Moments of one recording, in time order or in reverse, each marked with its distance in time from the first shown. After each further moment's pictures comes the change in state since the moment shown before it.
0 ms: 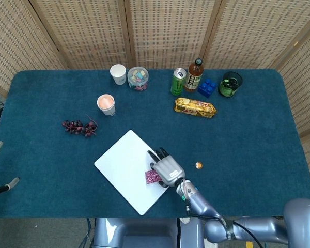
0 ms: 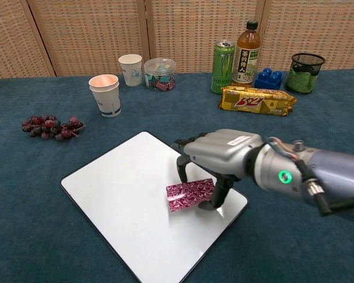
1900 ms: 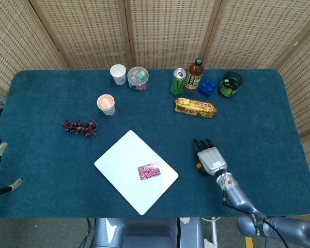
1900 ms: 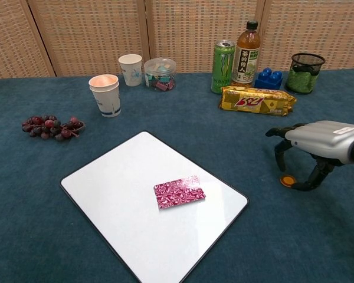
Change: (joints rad) left arm -0.005 -0.013 0.012 0.003 0.011 -0.002 0.027; right arm -0.129 0.218 -0.163 0.166 -0.152 0.034 0.366
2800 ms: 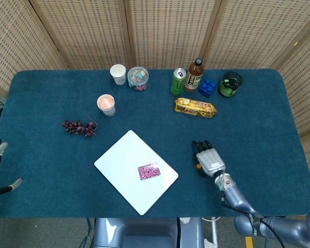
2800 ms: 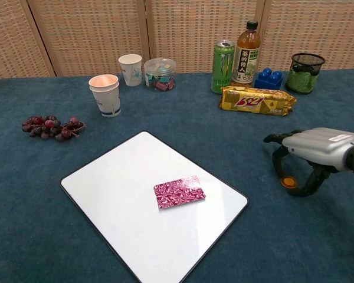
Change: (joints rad) left arm -0.002 -0.004 0.000 0.003 -0.003 -0.003 0.004; right arm -0.010 -0.038 0.003 0.041 -0.002 -0.018 0.004
